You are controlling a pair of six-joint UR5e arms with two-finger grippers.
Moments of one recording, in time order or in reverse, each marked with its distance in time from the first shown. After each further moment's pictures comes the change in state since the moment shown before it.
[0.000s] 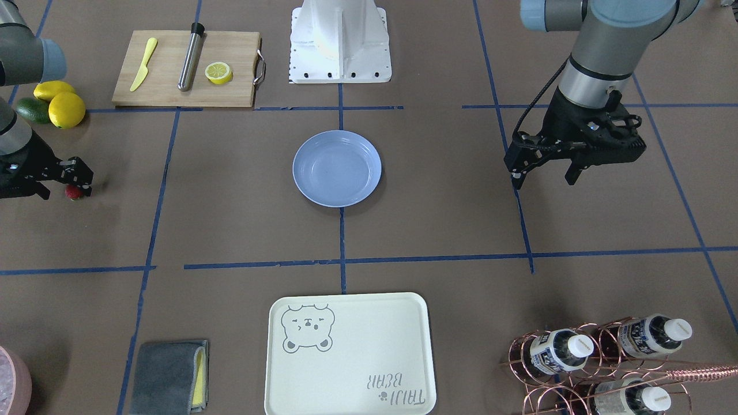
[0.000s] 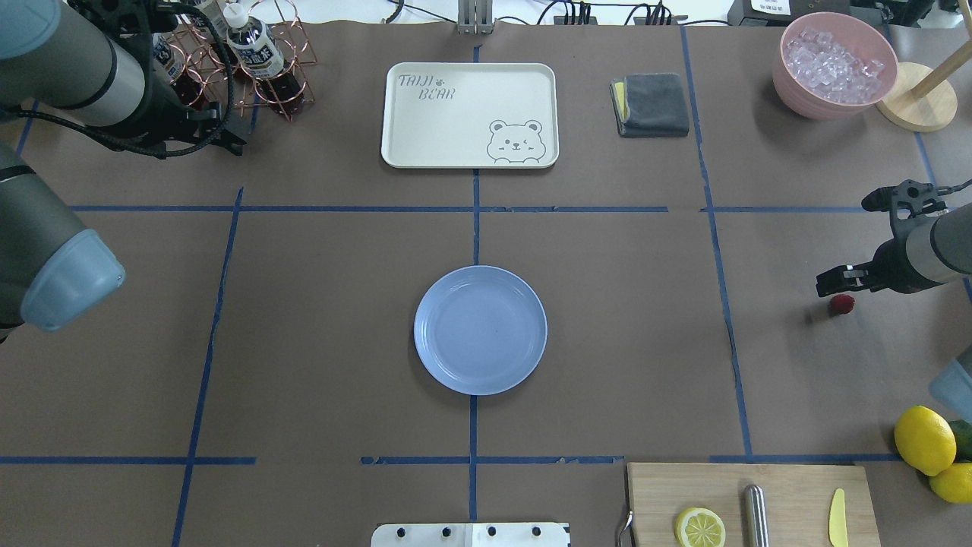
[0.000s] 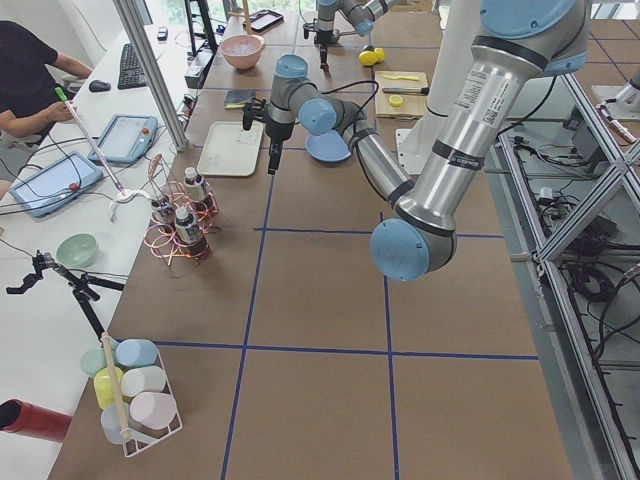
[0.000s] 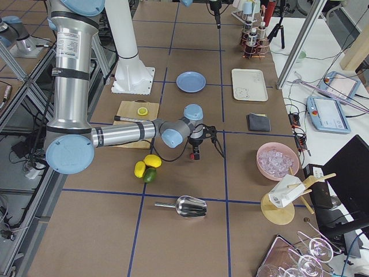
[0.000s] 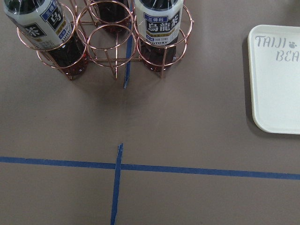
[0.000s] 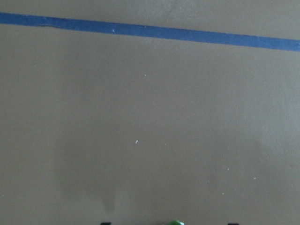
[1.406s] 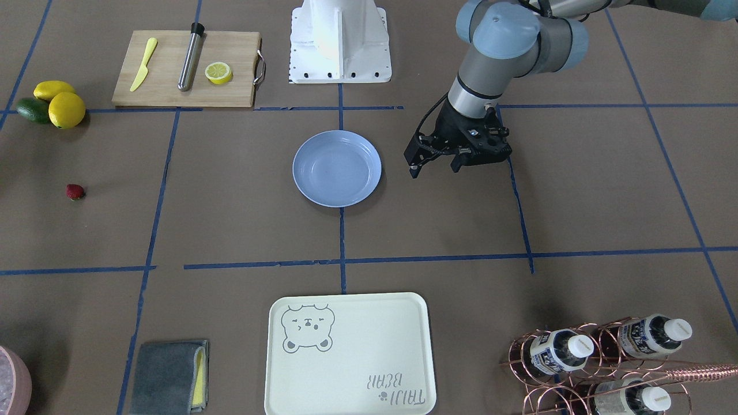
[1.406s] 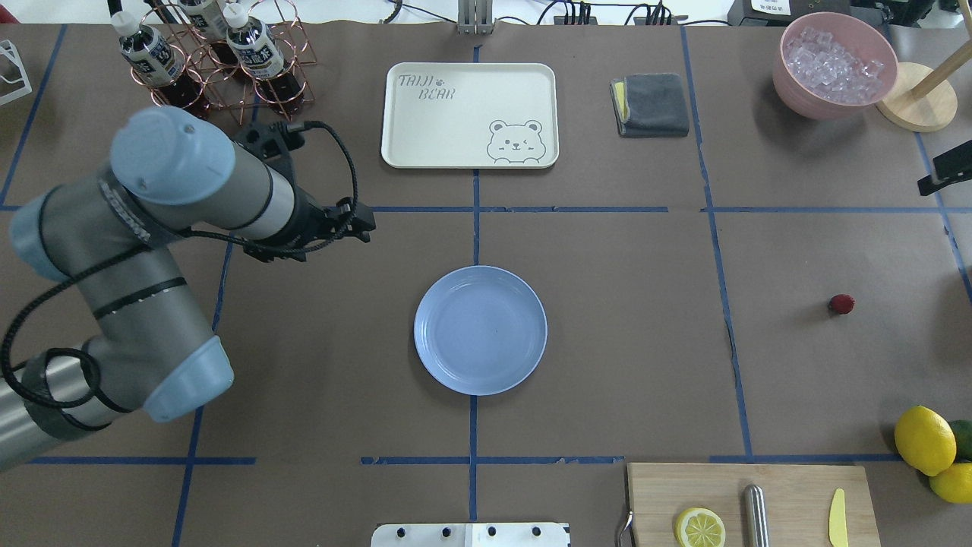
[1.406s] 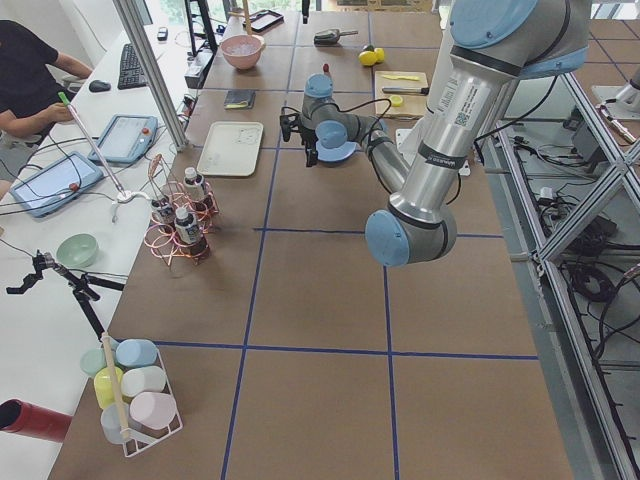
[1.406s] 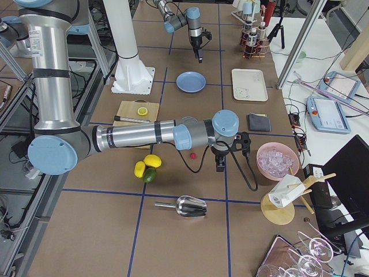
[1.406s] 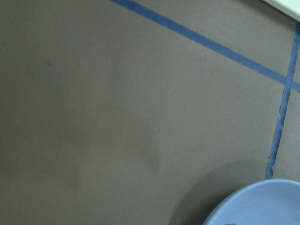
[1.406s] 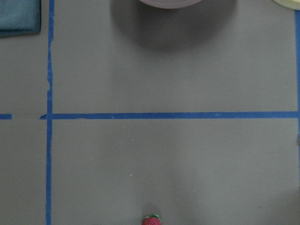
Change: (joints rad) left arm 0.229 -0.045 0.093 -0.213 0.011 -0.389; right arm 0.393 0.121 0.115 -0.430 0.323 -0.294
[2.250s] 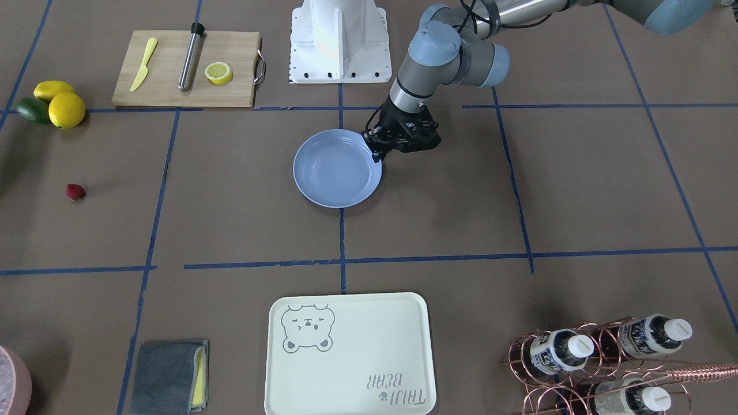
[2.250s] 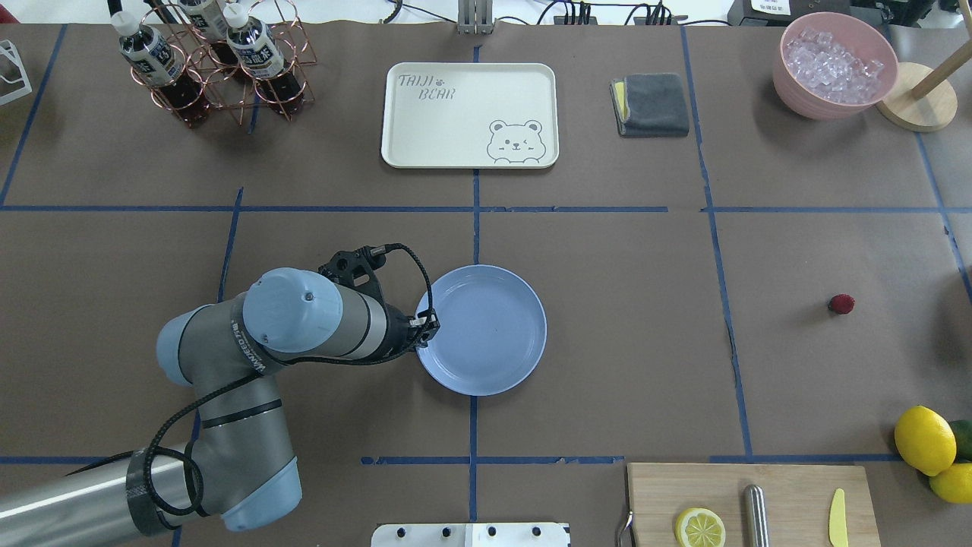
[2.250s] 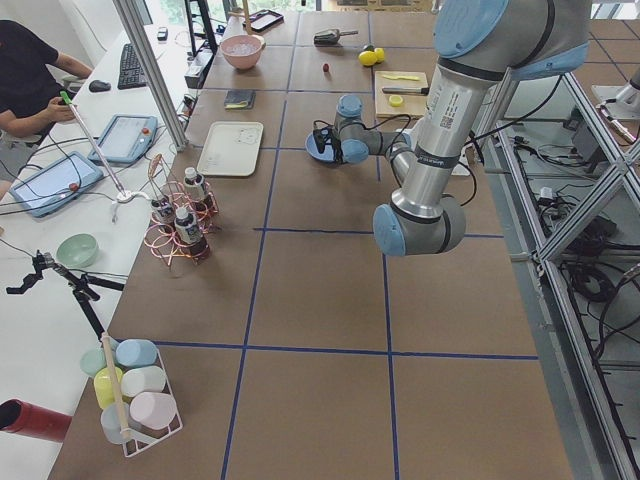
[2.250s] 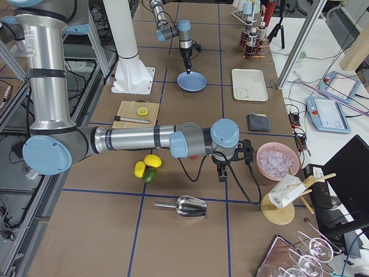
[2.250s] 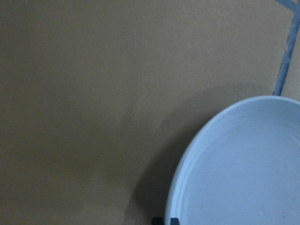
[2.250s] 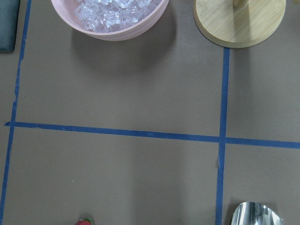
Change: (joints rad) left arm 0.279 -0.026 0.183 -0.314 0.156 -0.329; right arm 0.264 0.016 -0.188 -0.022 0.121 -0.383
